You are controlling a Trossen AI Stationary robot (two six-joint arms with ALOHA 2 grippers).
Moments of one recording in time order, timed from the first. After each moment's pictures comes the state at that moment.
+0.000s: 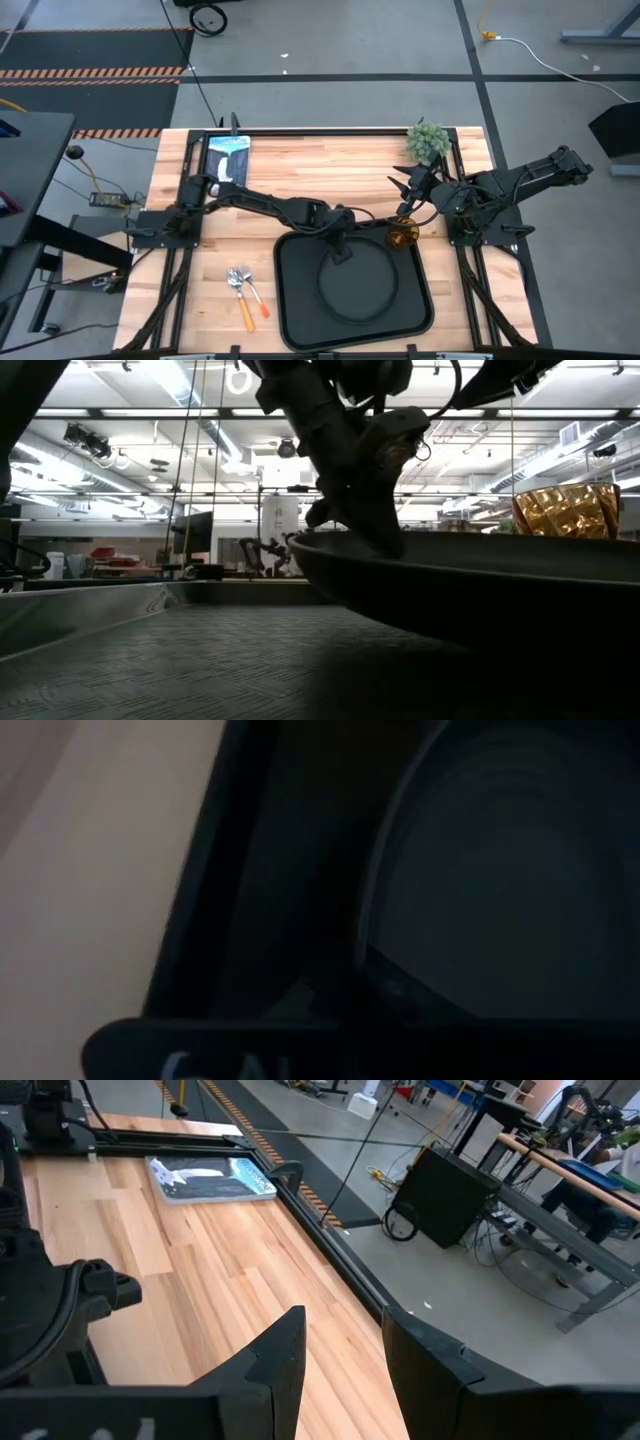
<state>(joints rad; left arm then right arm) -0.09 2.10 1.57 -0.45 -0.01 -0.50 0.30 0.87 0.82 -0.50 0.92 0.13</state>
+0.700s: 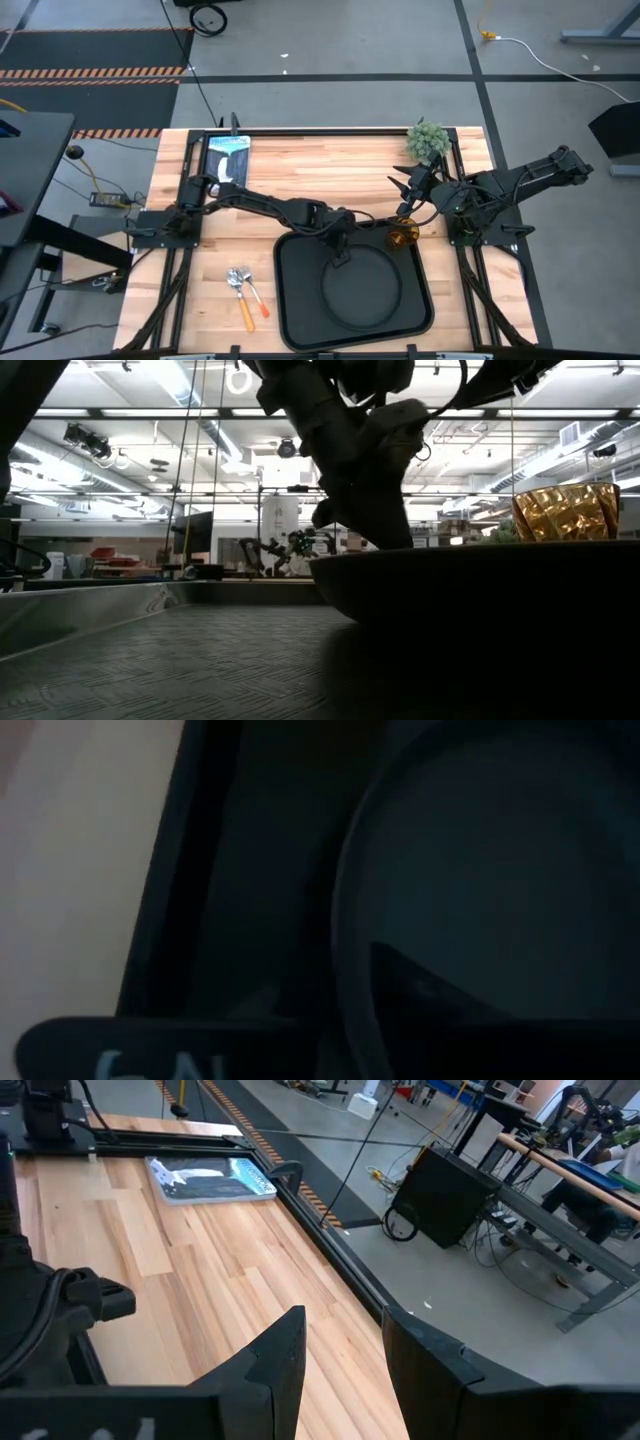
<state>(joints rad) -0.10 2.10 1.57 -0.44 0.03 -0.44 0.30 0.87 0.82 -0.49 0.92 0.13</state>
